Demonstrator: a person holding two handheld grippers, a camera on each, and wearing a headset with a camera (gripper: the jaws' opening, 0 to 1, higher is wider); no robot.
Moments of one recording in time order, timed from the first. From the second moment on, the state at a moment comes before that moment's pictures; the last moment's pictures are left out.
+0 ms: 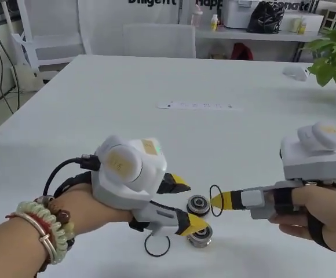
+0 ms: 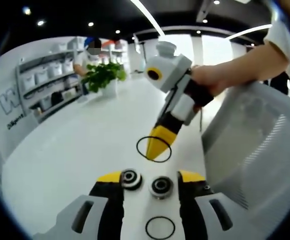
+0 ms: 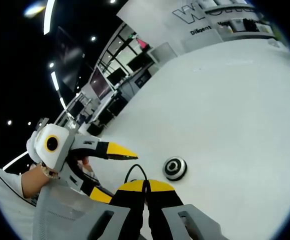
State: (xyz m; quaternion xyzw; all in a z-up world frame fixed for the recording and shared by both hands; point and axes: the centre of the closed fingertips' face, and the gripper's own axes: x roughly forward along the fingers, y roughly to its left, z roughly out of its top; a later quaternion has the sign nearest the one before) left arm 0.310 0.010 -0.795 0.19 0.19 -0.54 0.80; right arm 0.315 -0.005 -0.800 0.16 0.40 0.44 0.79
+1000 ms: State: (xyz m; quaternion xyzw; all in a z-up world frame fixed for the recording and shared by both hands) left arm 0.303 0.098 -0.730 0.19 0.15 -0.49 0.84; right arm 0.325 0.001 -0.773 0.21 0.36 0.45 0.79
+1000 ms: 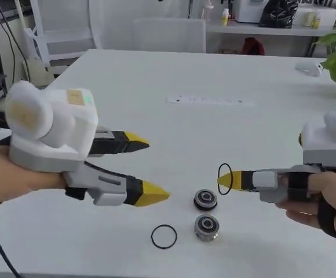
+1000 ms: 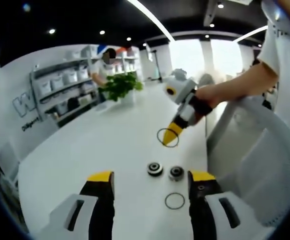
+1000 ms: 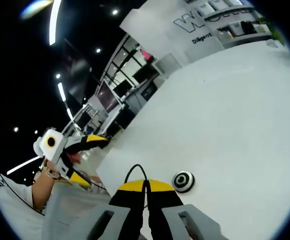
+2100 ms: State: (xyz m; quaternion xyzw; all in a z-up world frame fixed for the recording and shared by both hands) left arm 0.263 0.161 -0.771 0.13 0.19 -0.40 0.89; right arm 0.322 0.005 -0.755 0.23 0.33 0.46 0.79
